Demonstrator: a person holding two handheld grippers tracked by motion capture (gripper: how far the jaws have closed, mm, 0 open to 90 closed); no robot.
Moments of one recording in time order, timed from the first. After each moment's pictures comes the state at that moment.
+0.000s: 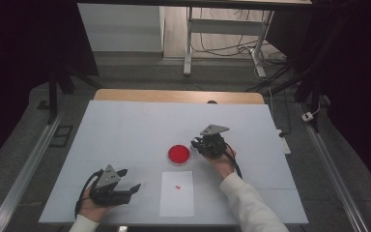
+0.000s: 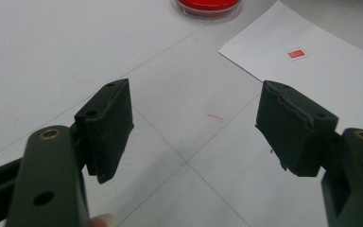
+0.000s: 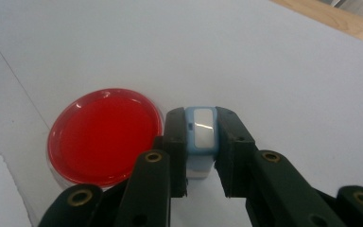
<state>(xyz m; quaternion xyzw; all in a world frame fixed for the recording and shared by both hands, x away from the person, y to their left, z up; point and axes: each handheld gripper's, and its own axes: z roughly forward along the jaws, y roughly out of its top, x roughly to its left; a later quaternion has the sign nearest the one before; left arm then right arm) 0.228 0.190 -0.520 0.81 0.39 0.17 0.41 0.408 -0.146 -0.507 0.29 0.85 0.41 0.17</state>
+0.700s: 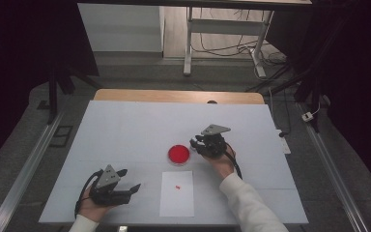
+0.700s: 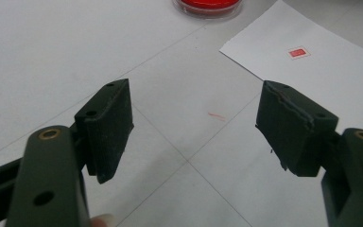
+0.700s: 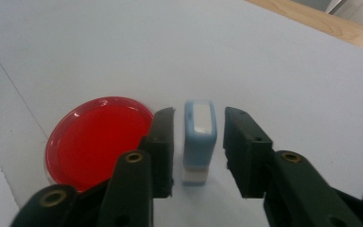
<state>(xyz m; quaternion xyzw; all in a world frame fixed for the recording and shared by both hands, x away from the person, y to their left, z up) 0.228 0.191 -0.521 0.81 0.39 0.17 0.41 0.409 -0.148 -0.506 0.30 0.84 0.43 0.18</state>
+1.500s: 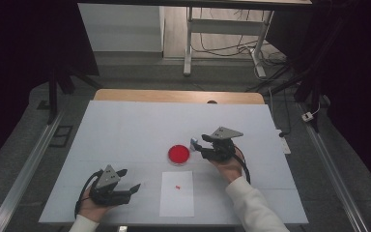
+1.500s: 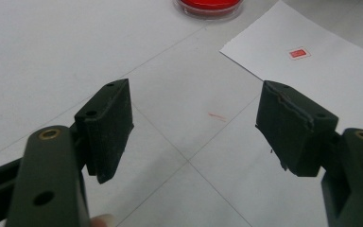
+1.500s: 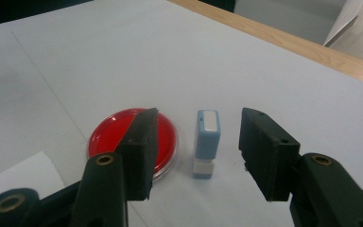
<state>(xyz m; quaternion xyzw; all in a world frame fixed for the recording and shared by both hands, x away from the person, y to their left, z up) 0.227 0.191 -0.520 0.81 0.39 0.17 0.41 0.384 -0.170 -0.486 0.28 0.82 0.47 0.18</state>
